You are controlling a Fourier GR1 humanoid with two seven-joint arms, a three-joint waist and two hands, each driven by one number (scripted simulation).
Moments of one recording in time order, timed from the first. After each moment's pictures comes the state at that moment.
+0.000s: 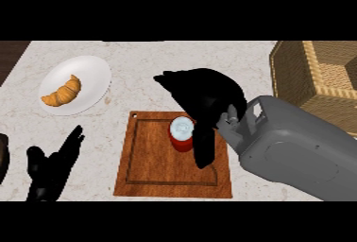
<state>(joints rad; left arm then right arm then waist) 0.11 0.43 -0.22 -1.51 0.31 0.20 0.17 -1.11 -0.43 0.76 -1.57 -0.11 0.39 0.95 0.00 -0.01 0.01</state>
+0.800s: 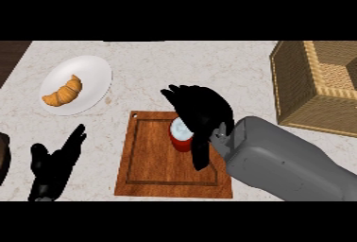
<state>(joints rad) 0.09 0.41 -0.21 -1.49 0.29 0.17 0.17 -0.94 -0.35 0.80 -1.52 0.12 0.34 0.87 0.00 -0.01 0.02</state>
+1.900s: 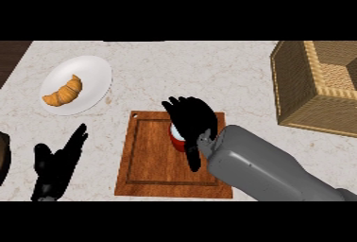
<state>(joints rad) 0.09 0.38 -0.18 -1.49 0.25 0.16 0.18 -0.85 -0.22 0.81 -1.36 0.30 0.39 0.81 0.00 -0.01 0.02</state>
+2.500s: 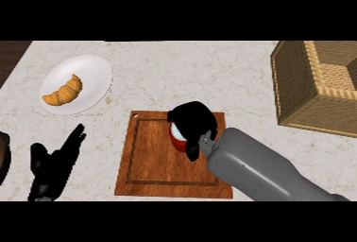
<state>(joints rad) 0.10 0.37 -0.16 -1.49 0.25 0.14 0.19 -0.80 -0.19 0.81 -1.28 0.41 0.36 0.69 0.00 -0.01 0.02</state>
